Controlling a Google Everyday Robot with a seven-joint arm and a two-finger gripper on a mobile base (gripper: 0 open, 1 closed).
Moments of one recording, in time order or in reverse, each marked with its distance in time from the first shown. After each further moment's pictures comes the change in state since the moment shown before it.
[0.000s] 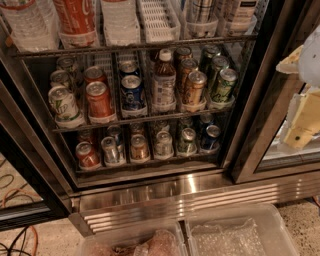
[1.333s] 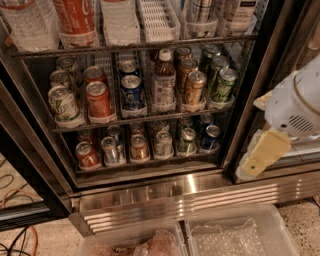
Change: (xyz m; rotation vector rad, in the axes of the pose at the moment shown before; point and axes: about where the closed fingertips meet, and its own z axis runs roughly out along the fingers) arm -0.018 0.030 0.073 -0.034 -0.130 0.154
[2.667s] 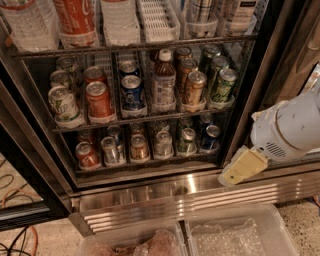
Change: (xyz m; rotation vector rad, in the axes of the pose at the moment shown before) arm 0.010 0.001 0.048 0.137 -0.057 0.134
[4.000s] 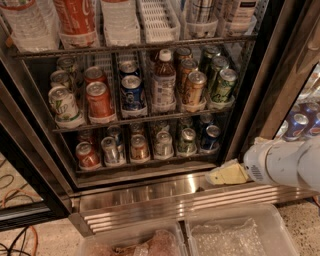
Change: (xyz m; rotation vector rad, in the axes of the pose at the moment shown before) arm 0.035 -0.017 0.082 0.132 -0.195 0.352
